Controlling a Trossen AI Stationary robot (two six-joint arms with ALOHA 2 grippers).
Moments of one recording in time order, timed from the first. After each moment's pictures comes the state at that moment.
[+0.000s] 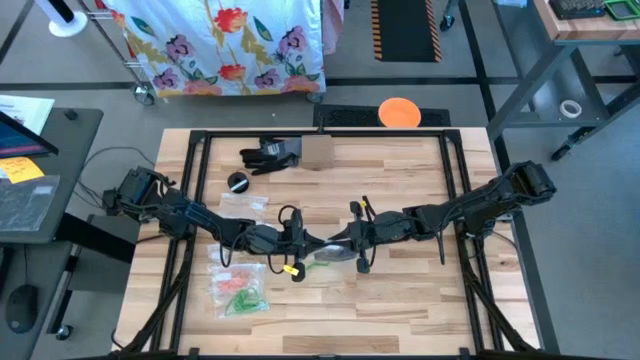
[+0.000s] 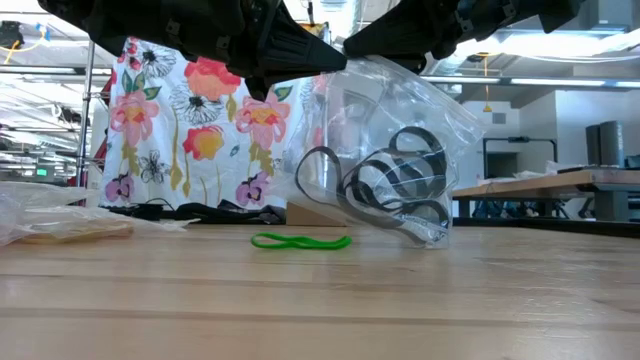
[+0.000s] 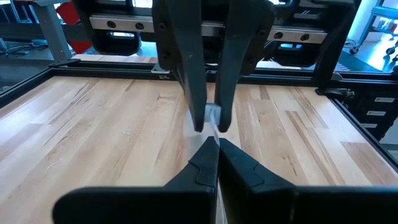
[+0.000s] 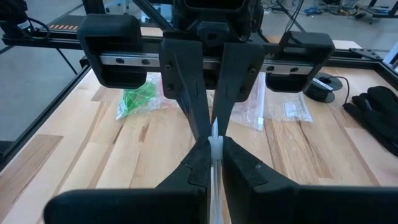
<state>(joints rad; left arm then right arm) -0.30 1.62 0.72 0.72 -0.37 -0.09 0.24 1.49 0.80 0.35 0.18 0.02</state>
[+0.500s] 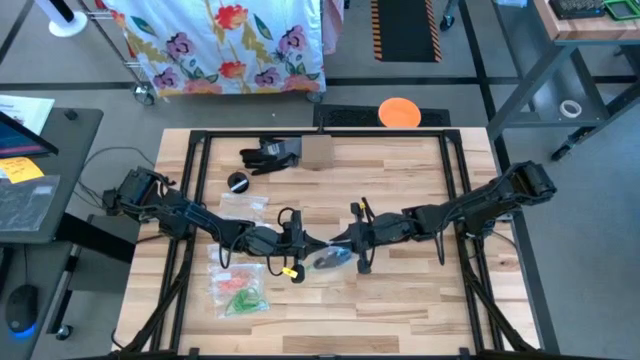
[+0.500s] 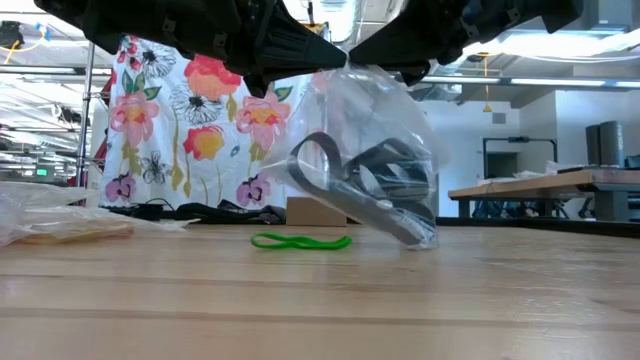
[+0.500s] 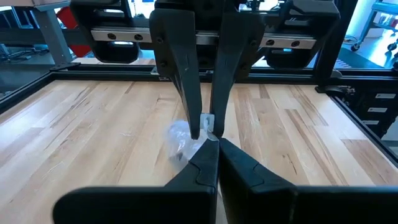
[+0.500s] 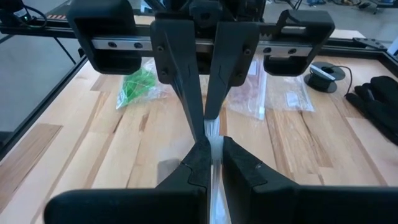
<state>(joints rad) -0.32 1.62 0.72 0.73 -0.38 -0.07 0.25 1.49 0.80 0.29 0.18 0.03</state>
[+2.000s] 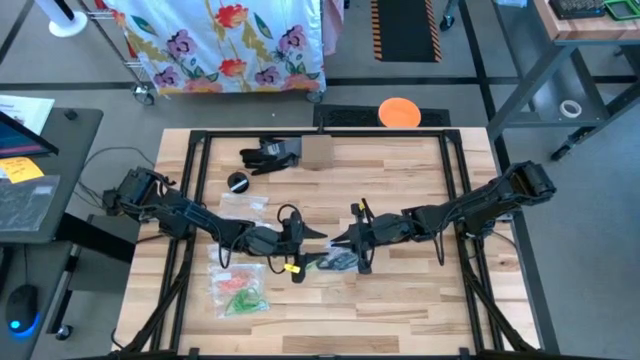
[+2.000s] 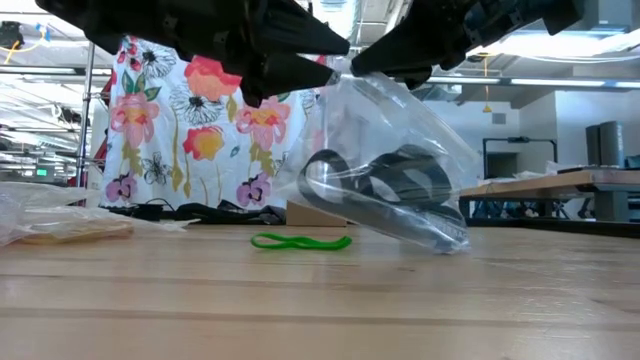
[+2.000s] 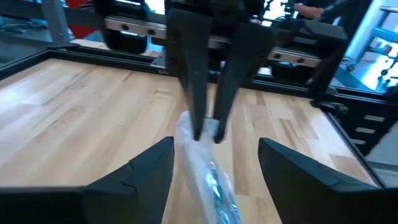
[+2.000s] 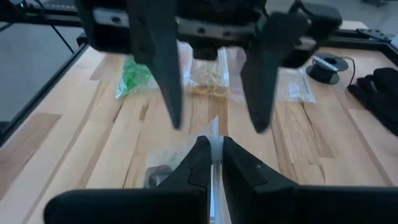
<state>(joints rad) -0.31 1.62 0.72 0.71 -0.40 -0.21 0.25 1.49 0.80 0.28 0.18 0.02</state>
